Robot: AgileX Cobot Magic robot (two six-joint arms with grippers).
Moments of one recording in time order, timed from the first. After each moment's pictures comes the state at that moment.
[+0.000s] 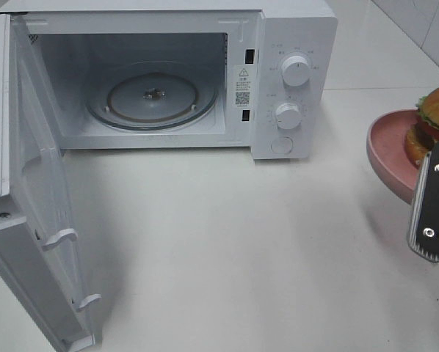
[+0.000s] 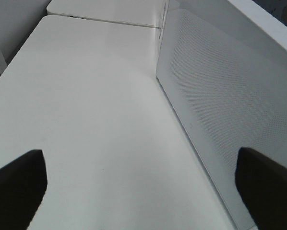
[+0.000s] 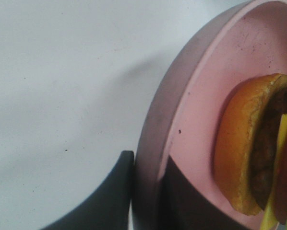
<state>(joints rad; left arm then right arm) 0.09 0.00 -0.52 -0.10 1.07 0.01 0.74 0.97 -0.44 -0.77 0.71 -0.02</state>
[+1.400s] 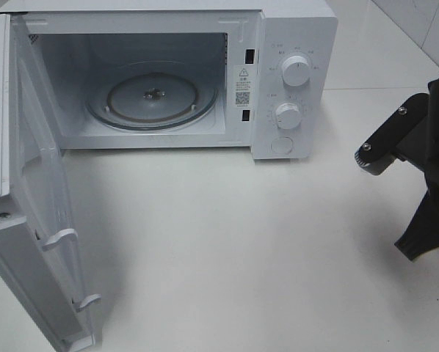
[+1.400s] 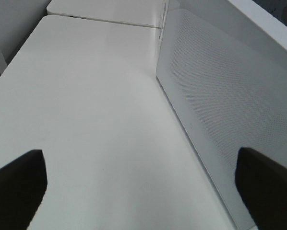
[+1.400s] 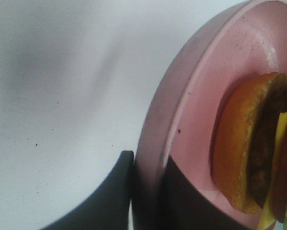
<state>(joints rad) 0.09 0.00 -0.52 -0.10 1.07 0.01 0.74 1.46 -0.69 -0.85 1.09 0.72</state>
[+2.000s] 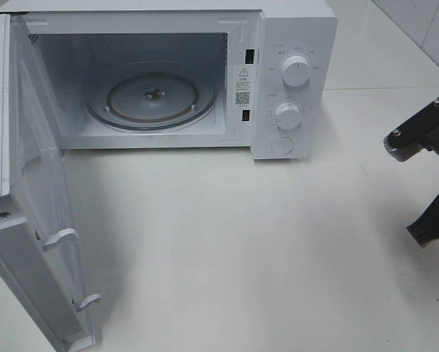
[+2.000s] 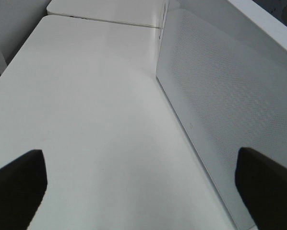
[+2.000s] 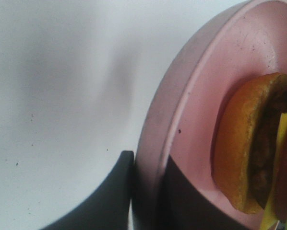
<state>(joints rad) 0.09 0.00 -0.52 -0.10 1.07 0.01 0.58 1.46 -0.65 -0.87 1.00 0.81</state>
